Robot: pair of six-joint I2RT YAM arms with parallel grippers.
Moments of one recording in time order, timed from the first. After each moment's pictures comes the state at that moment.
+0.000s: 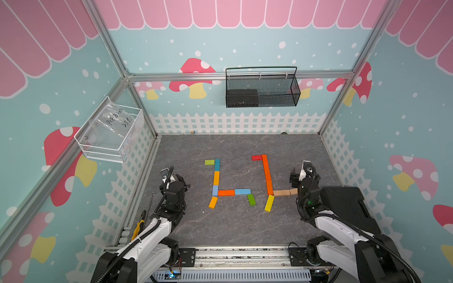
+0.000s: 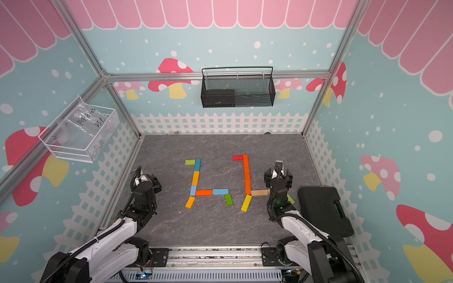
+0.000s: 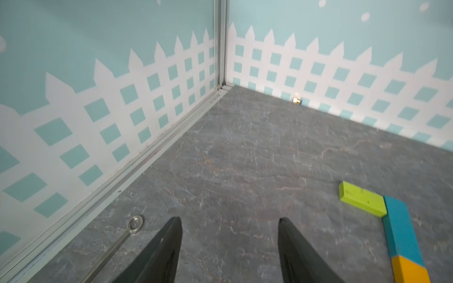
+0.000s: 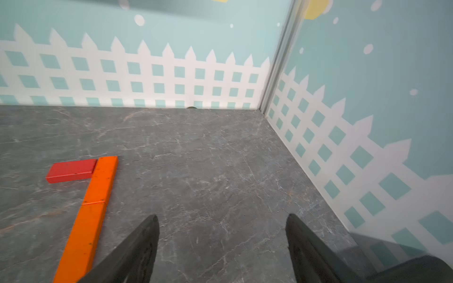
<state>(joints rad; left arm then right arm) -0.21 0.97 0.29 0.38 -0.67 -0.29 0.24 1.13 0.29 0.62 0.55 -0.05</state>
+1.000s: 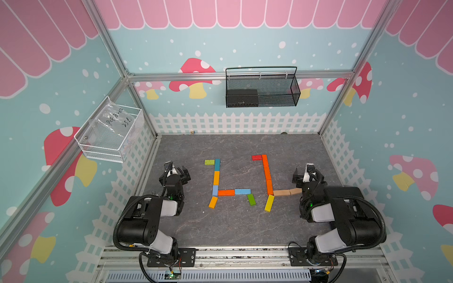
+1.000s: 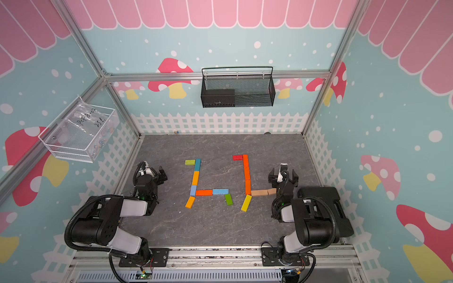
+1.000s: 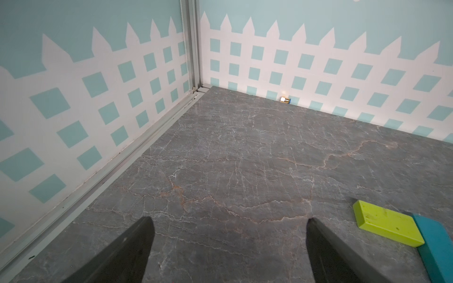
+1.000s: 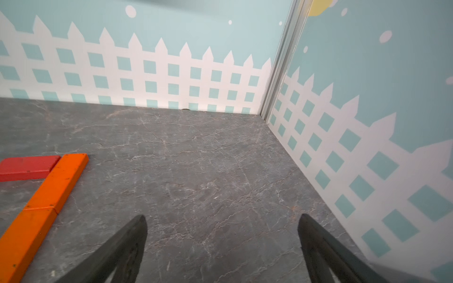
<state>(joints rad) -0.04 1.53 0.34 0.94 -0.37 -0.16 0.03 1.52 0.20 1.19 0.26 -0.13</state>
